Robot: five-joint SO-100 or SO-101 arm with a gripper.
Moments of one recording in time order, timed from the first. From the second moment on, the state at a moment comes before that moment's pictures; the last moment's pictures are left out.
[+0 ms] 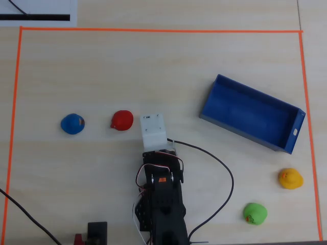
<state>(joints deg) -0.7 189.8 177.5 76.0 -92.4</state>
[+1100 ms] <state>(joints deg) -0.7 189.8 177.5 76.0 -92.4</state>
